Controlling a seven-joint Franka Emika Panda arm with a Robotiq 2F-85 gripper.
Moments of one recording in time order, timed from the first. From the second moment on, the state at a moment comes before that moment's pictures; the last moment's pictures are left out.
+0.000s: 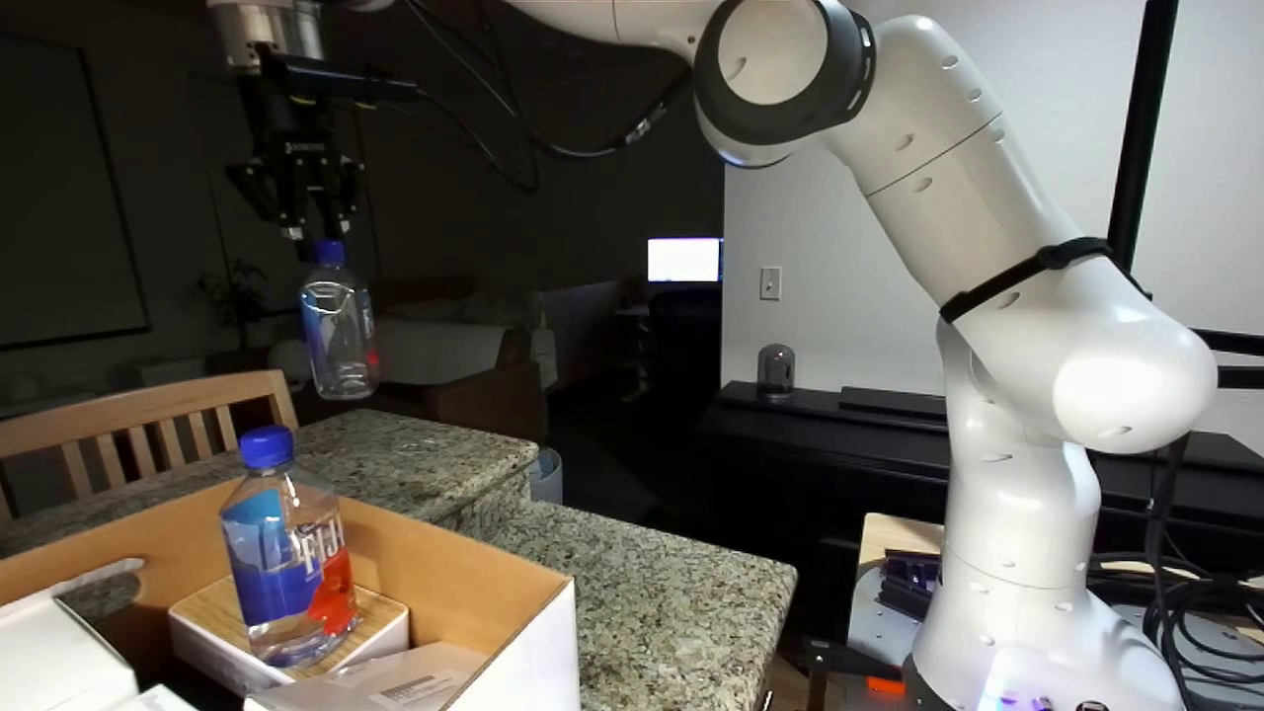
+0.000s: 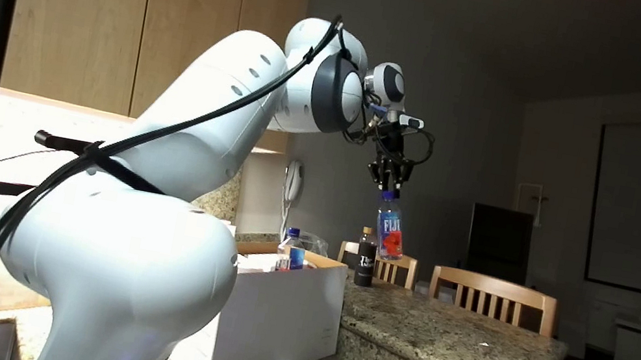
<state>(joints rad) 0.27 0.57 0.04 -0.83 -0.18 1.45 0.31</state>
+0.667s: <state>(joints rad) 0.24 0.39 0.03 -1.26 -0.13 1.66 0.39</state>
